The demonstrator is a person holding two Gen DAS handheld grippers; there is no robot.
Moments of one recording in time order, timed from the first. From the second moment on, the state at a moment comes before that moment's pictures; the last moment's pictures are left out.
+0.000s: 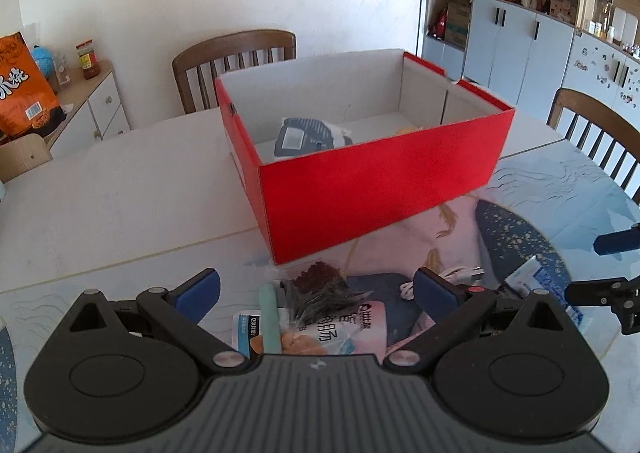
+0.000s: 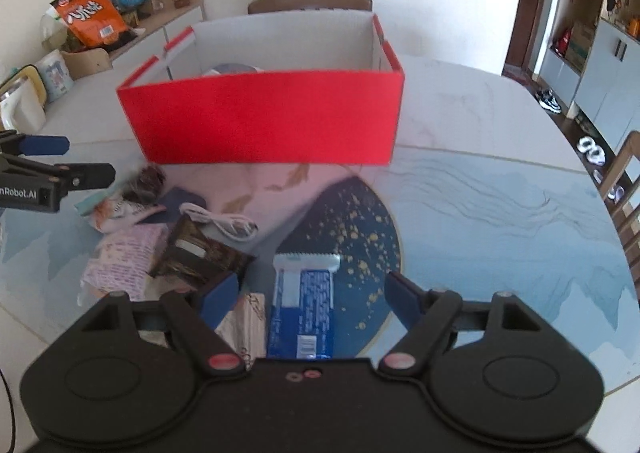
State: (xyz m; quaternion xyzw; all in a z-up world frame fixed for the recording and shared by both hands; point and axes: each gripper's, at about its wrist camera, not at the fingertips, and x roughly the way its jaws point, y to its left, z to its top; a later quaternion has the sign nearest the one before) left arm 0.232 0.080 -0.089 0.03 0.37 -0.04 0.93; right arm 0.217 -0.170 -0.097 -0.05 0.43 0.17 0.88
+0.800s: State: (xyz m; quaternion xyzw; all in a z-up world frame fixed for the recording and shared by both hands) left arm 0.261 0.084 -0.127 0.02 0.40 -0.03 0.92; right arm 0.240 -0.160 -0.128 -0.07 0.46 0.16 0.87
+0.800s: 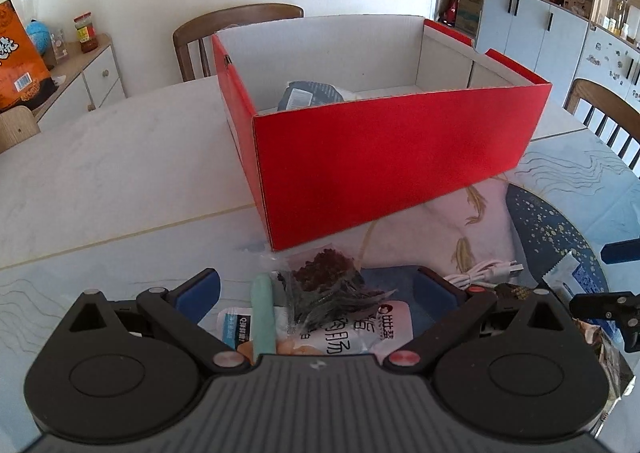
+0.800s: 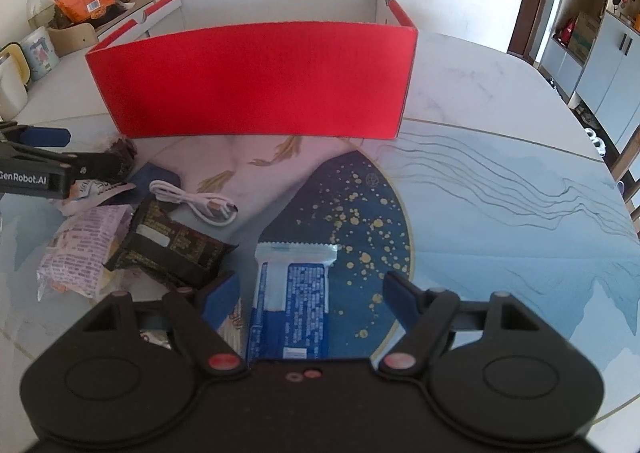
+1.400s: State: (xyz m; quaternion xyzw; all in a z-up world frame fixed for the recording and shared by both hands) left arm 0.276 0.083 -0.140 0.02 0.40 -0.02 0.91; right arm 0.243 -0.157 -0.136 -0.08 0.47 0.16 0.87
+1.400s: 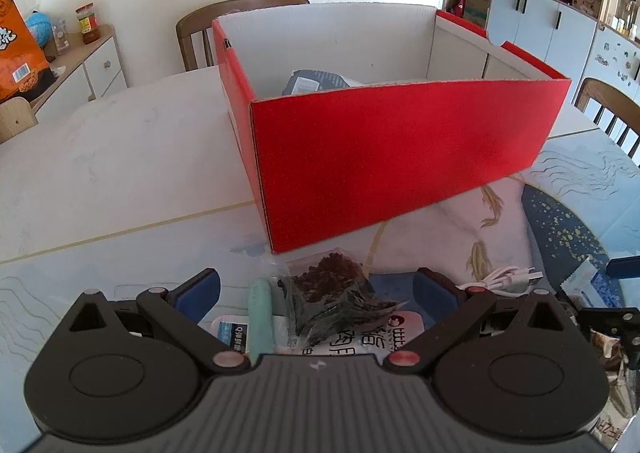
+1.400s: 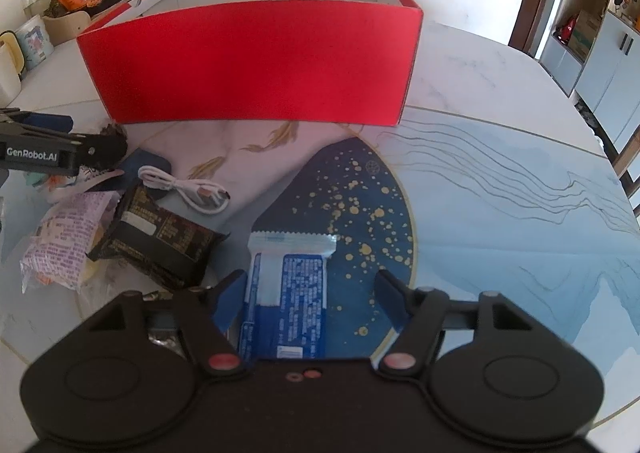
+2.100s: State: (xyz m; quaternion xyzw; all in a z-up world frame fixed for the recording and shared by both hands) left arm 0.285 0.083 -0.156 0.01 0.44 0.00 0.90; right arm 0.247 -0.156 -0.135 -0.08 0.47 0.16 0.86
